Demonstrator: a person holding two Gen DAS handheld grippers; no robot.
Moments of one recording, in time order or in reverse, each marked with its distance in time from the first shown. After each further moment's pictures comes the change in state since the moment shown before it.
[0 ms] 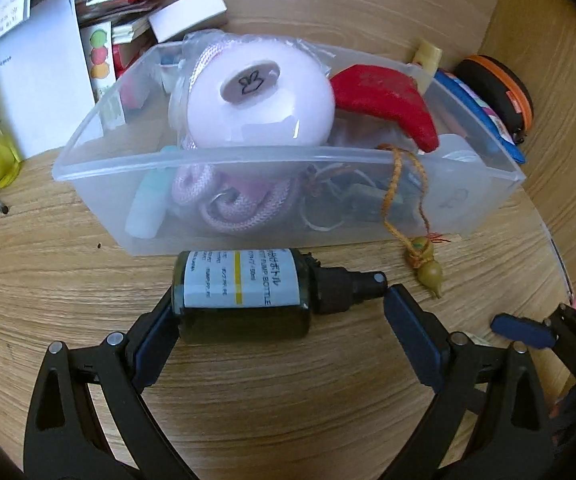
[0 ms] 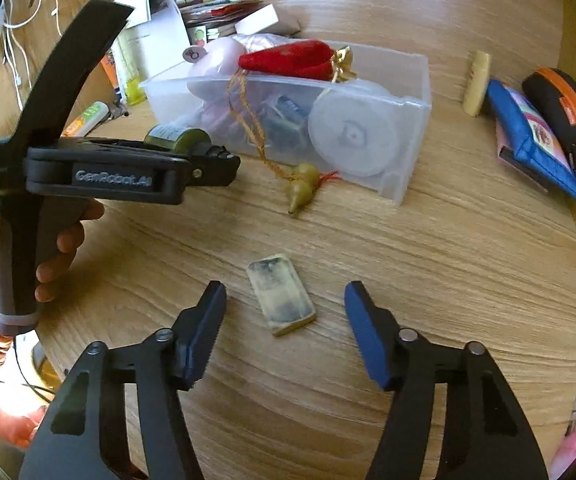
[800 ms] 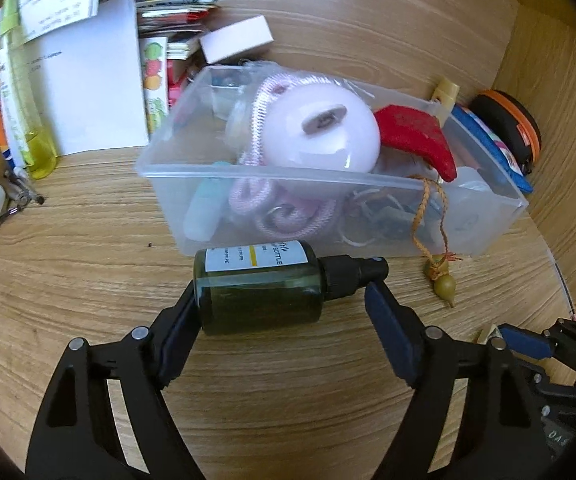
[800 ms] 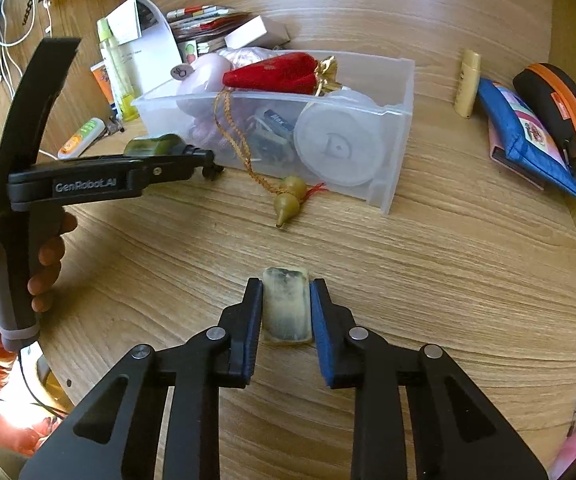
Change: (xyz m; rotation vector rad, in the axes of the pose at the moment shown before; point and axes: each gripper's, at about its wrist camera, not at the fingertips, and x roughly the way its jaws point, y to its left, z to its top) left arm -0.030 0.021 -0.006 -0.062 -0.101 0.041; right arm 0.001 -0.008 0.008 0.050 -0.029 0.014
